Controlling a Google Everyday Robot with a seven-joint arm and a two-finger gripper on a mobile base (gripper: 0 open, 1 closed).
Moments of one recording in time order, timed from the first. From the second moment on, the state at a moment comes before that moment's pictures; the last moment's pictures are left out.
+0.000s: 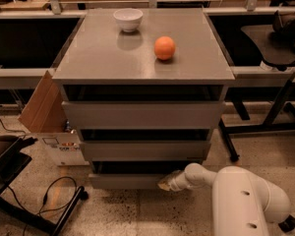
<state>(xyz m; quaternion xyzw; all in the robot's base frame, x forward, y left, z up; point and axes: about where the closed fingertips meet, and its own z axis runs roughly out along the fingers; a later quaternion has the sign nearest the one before) 0.656 -0.086 0.181 -0.41 0.85 0.21 0.27</state>
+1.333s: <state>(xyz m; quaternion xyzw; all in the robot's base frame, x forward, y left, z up) 0.651 -0.078 0.175 -0.41 0.85 0.21 0.26</state>
